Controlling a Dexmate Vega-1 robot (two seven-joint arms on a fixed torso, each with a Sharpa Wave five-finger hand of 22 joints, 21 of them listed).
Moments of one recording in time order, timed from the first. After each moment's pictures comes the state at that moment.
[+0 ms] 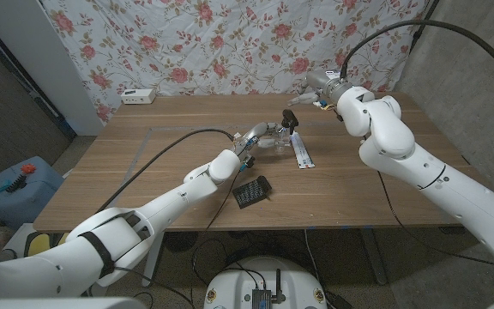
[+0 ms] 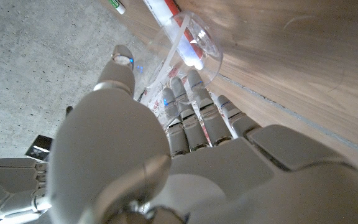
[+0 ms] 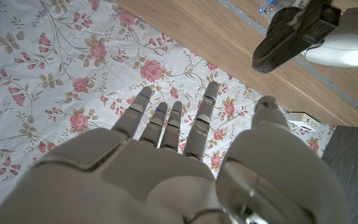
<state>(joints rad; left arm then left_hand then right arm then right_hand) 0.52 0.30 0.81 -1.01 0.06 -0.42 0.14 1.03 0.00 0.32 -0.19 0.19 0.63 -0.04 0.42 0.22 0.70 -0.10 0.35 0.57 0.77 -0.08 0.22 0.20 0.22 -0.04 0.18 0.16 -0.64 -0.81 -0.62 -2.19 -0.91 -0.59 0.49 0.52 0.00 0.24 -0.11 0.20 0.72 -0.17 0.25 0.21 0.29 0.02 0.18 0.20 0.20 0.02 0.19 0.20 0.31 0.10 0.18 0.17</state>
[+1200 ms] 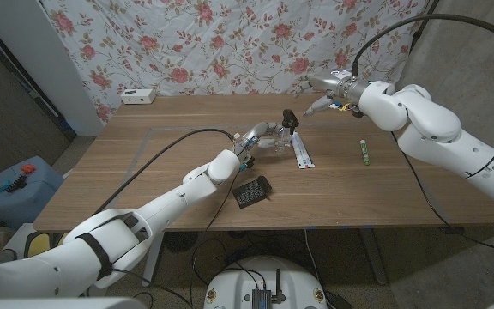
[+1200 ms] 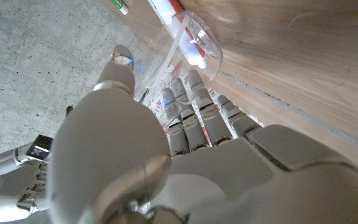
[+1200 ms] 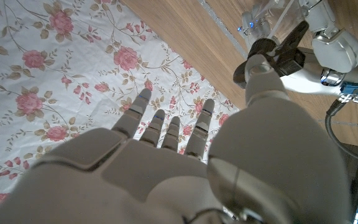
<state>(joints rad) 0.53 0.31 0.80 -1.03 0.07 -0.43 0.14 1.03 0.00 0.32 -0.19 0.19 0.63 -0.04 0.41 0.22 0.70 -0.10 0.35 0.57 0.78 -0.09 0.22 0.20 0.22 -0.04 0.18 0.16 -0.65 -1.00 -0.52 -2.15 -0.69 -0.22 0.40 0.84 -0.09 0.31 -0.18 0.32 0.52 -0.22 0.21 0.23 0.09 -0.07 0.18 0.20 0.08 -0.01 0.19 0.19 0.28 0.09 0.18 0.17</state>
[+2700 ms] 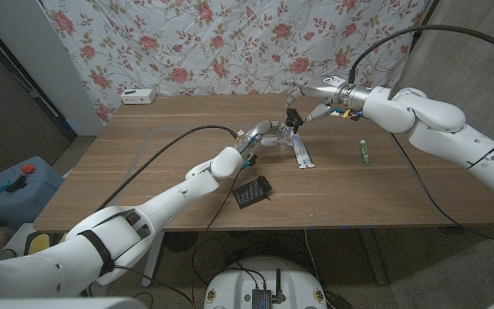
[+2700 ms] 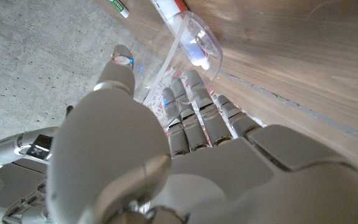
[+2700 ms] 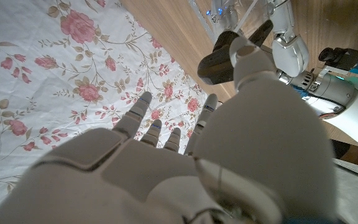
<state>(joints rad) 0.51 0.30 0.82 -1.04 0.08 -0.39 0.13 1.03 0.00 0.32 -0.19 0.19 0.63 -0.04 0.41 0.22 0.70 -0.10 0.34 0.57 0.78 -0.09 0.21 0.20 0.22 -0.04 0.18 0.16 -0.62 -0.98 -0.50 -1.93 -0.63 0.20 0.24 1.04 -0.11 0.29 -0.16 0.43 0.60 -0.22 0.26 0.23 -0.05 -0.14 0.18 0.20 -0.05 0.02 0.19 0.19 0.25 0.04 0.18 0.17</state>
